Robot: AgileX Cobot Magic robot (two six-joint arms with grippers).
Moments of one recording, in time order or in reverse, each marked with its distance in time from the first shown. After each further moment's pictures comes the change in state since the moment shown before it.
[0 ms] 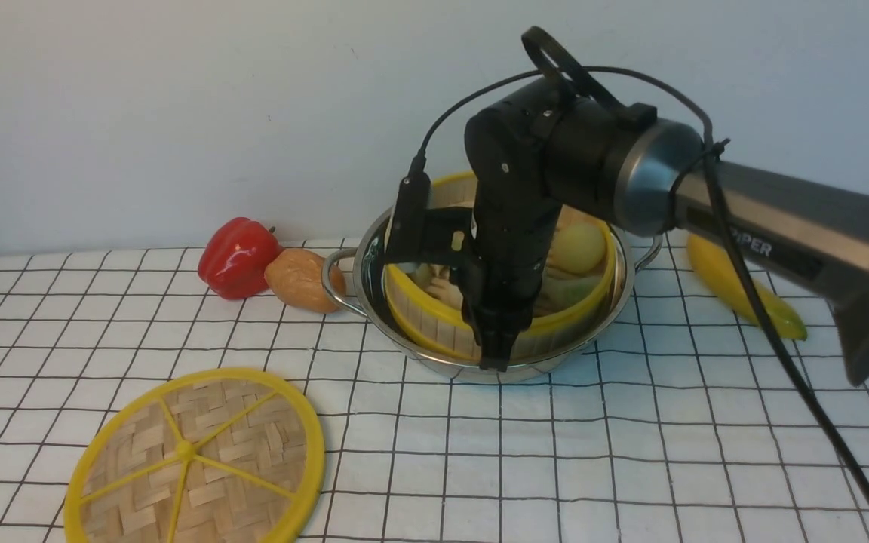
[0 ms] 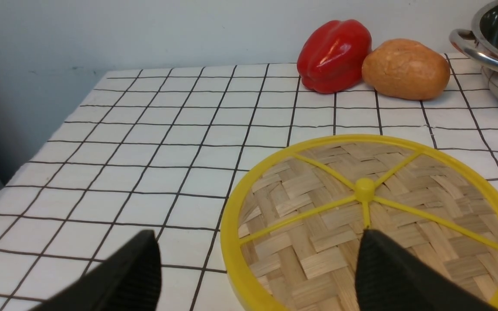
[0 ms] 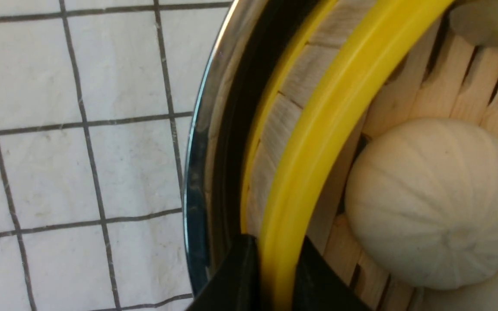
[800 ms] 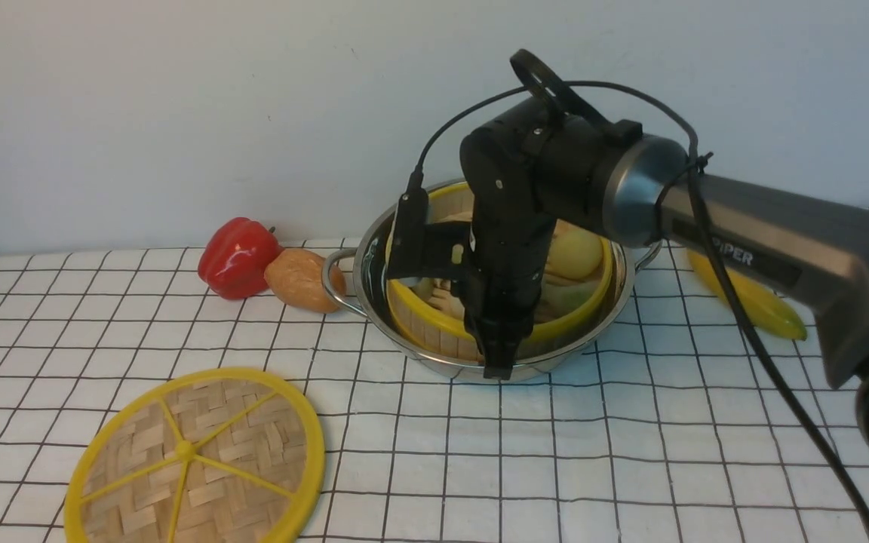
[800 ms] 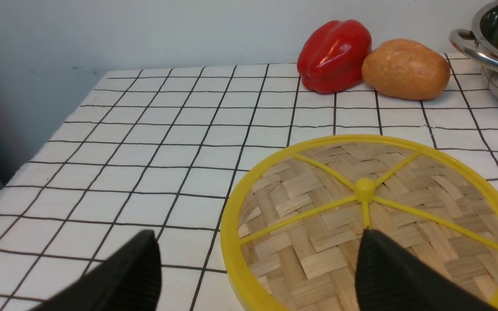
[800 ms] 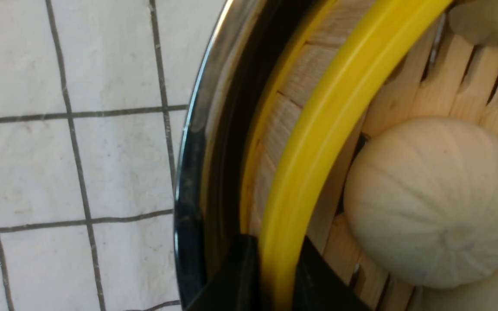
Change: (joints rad) right arm 0.000 0.024 0.000 -0.017 -0.011 -0.023; left arm 0.000 0.000 0.000 0.000 0.000 0.000
